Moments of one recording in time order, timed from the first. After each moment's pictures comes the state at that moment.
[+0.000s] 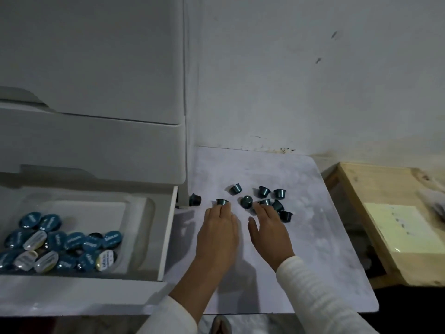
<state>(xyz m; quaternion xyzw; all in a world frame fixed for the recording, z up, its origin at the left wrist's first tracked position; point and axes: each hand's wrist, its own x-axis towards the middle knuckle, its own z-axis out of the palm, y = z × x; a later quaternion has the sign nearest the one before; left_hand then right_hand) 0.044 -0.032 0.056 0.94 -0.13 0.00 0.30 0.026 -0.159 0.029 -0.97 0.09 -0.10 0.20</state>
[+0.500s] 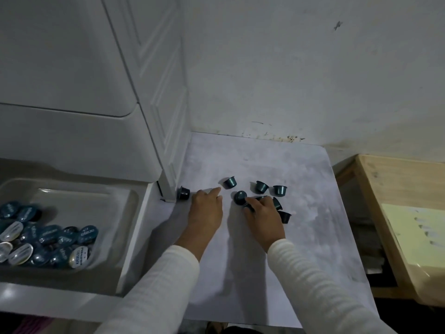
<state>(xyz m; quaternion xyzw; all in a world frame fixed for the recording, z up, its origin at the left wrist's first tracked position) 0.125 -0.070 -0.004 0.97 -0.07 -0.11 0.22 0.075 -0.212 -0.012 -0.94 0.13 0.04 0.31</state>
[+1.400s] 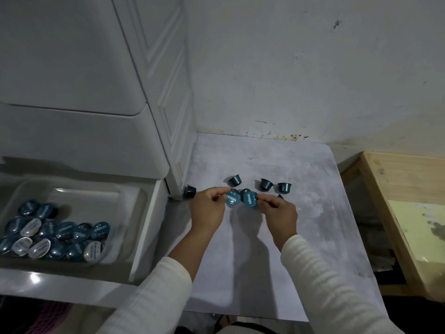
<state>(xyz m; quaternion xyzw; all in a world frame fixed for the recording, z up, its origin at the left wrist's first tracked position) 0.100 -0.064 0.031 0.83 0.09 -0.07 0.55 0.068 -0.210 0.014 -0.71 0.31 -0.06 0.63</state>
